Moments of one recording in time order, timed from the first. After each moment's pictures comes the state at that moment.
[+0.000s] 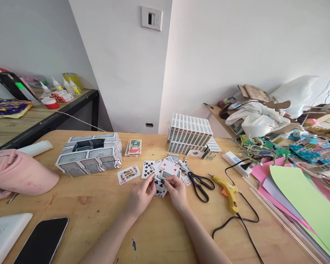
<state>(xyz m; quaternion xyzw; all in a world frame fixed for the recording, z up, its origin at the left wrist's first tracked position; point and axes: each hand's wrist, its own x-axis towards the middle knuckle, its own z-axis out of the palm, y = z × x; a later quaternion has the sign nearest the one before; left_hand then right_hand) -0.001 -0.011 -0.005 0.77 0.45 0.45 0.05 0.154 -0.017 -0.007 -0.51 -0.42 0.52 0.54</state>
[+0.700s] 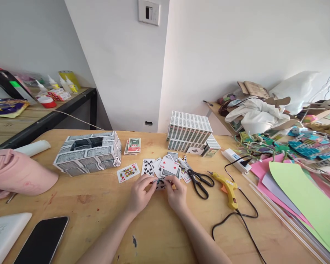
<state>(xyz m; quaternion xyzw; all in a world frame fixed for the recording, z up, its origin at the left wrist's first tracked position) 0.000 -0.007 0.010 0.76 0.40 0.47 0.20 0.149 -0.030 0.000 -0.58 -0.59 0.21 0.52</state>
